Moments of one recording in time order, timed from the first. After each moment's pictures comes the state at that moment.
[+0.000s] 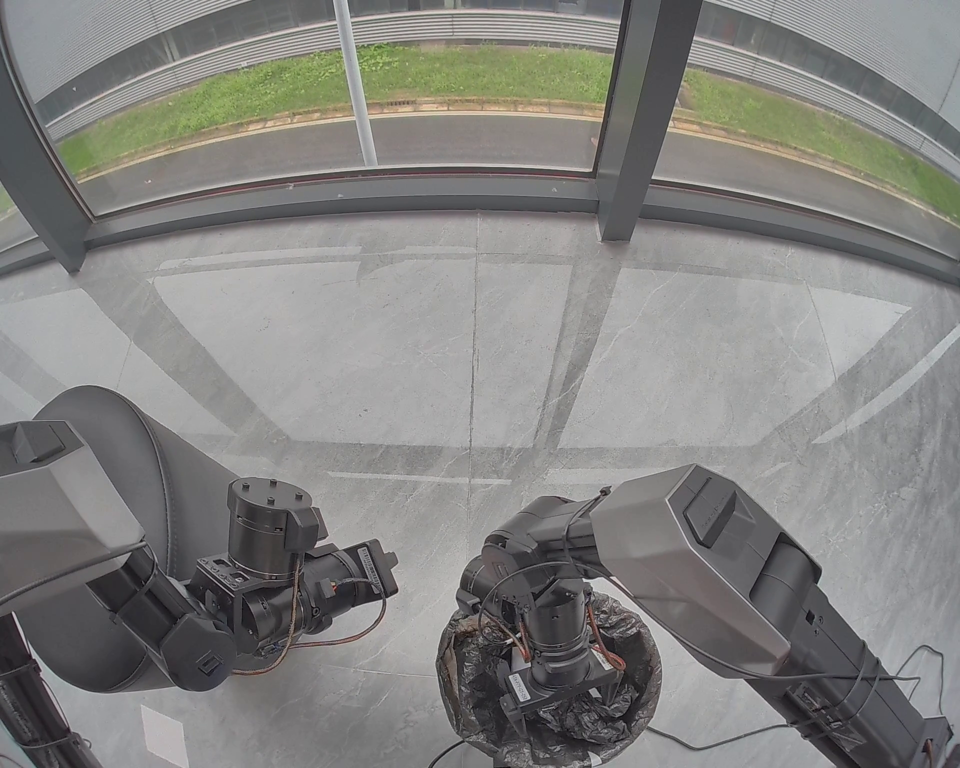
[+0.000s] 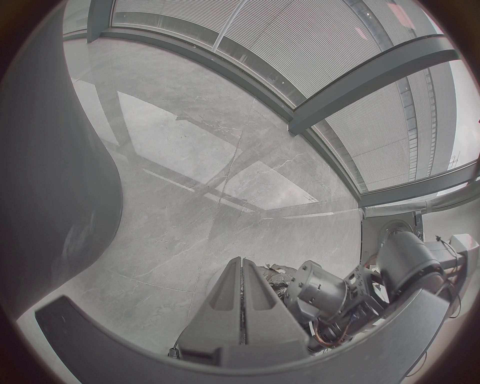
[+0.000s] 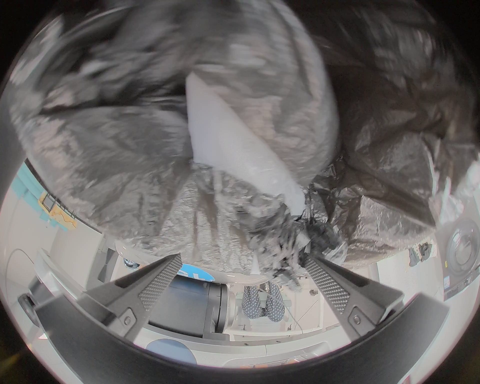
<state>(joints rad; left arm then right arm) -0.51 1.97 -0.52 -0.93 -0.02 -0.66 0.79 2.73 -2.00 1.18 0.09 0.50</state>
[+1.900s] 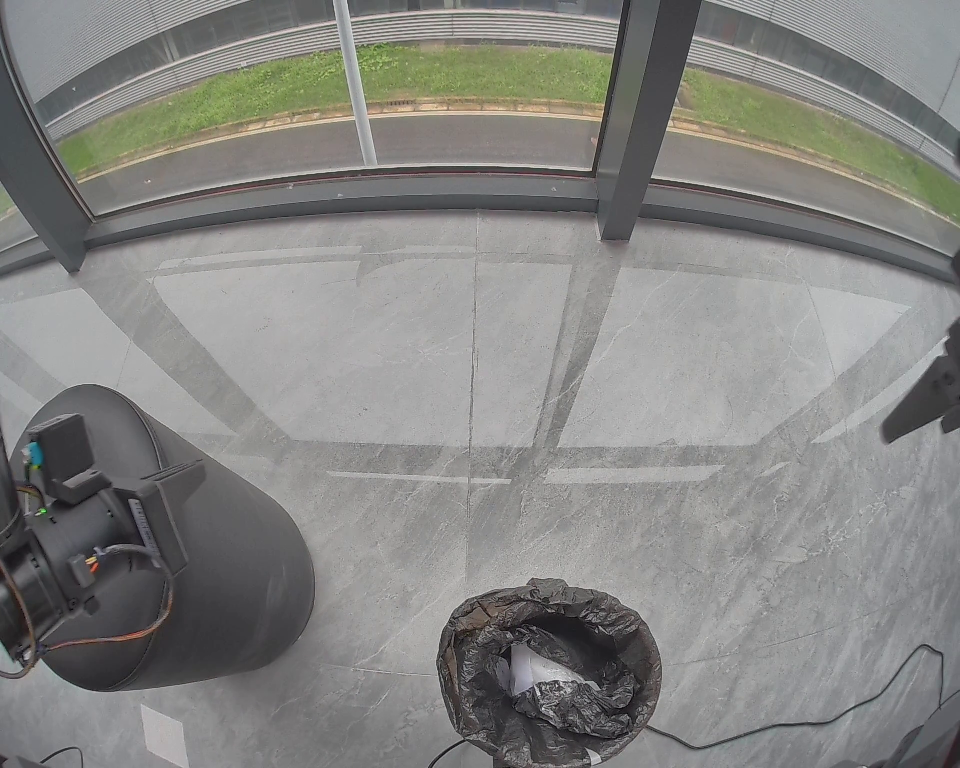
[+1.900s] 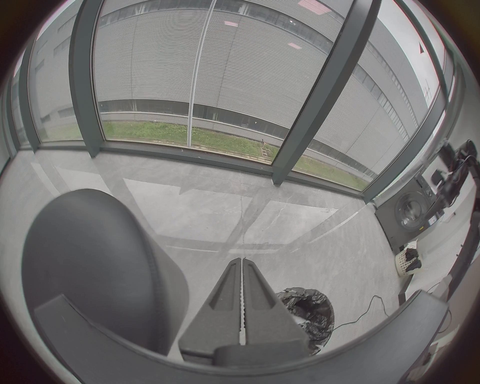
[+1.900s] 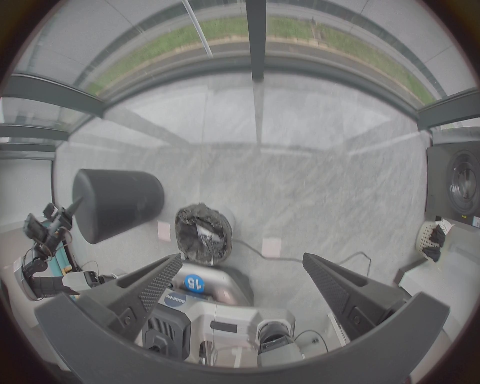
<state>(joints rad) -0.52 1.12 -0.55 -0.32 0.21 -0.26 0.42 1.52 -1.99 1.53 -0.10 0.34</state>
